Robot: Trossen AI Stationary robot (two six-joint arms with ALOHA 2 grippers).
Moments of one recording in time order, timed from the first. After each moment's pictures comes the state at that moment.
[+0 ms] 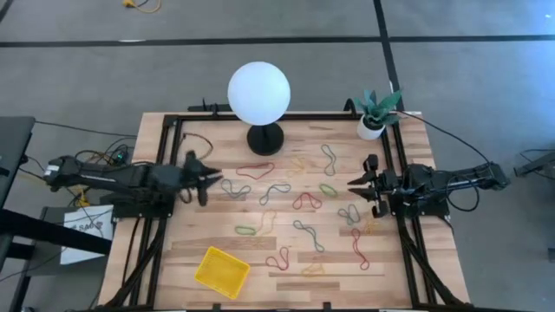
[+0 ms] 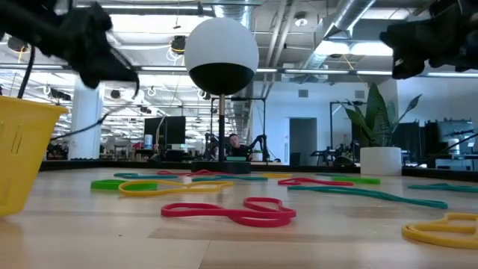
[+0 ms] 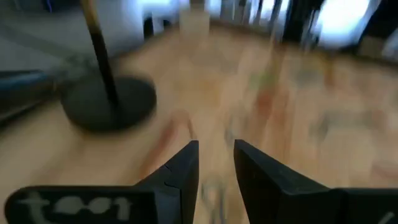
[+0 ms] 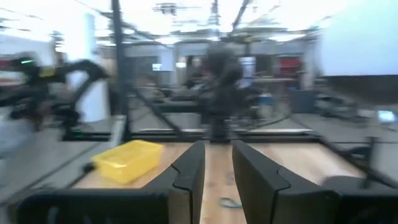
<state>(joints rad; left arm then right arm) -0.09 0.57 0.32 -0.21 -0.38 -0.32 0.14 0.16 0.01 0.30 0.06 -0.03</state>
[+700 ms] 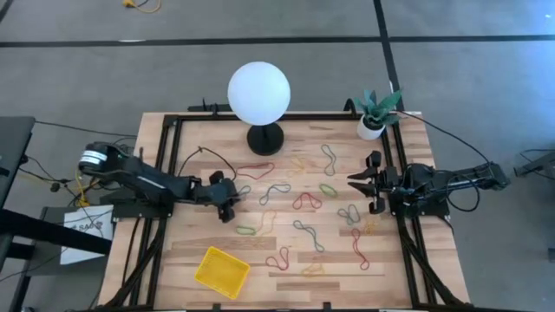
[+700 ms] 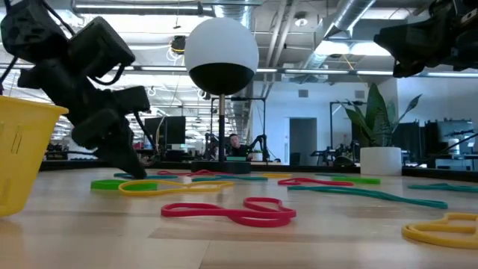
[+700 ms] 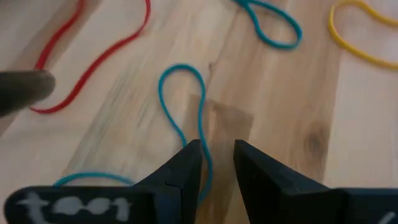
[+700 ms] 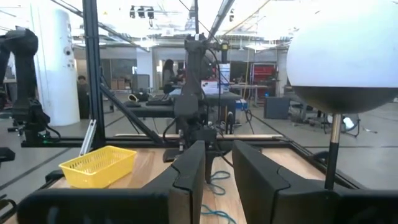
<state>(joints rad) -0.09 1.46 0.32 0.26 -0.28 -0.37 0.14 0.16 0.01 0.32 0.13 -0.08</state>
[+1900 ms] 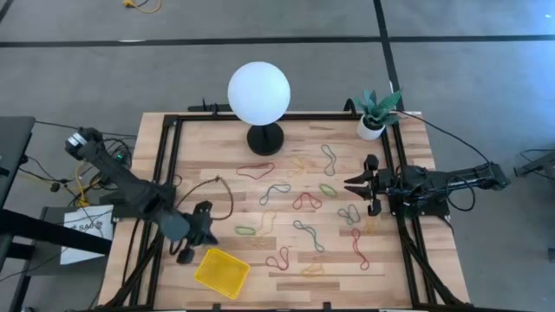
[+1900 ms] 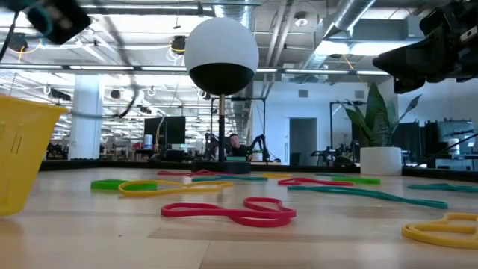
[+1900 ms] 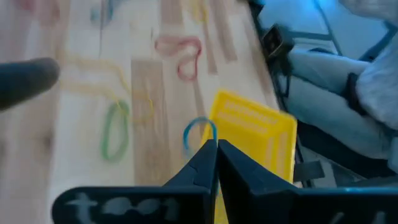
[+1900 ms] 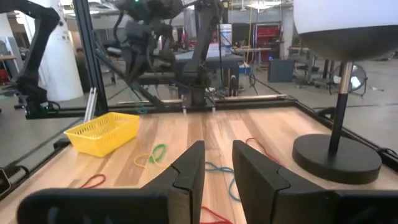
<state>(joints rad) -0.68 1.05 0.75 -0.46 -0.17 -0.59 0.14 0.16 0.01 0.16 0.13 0.00</state>
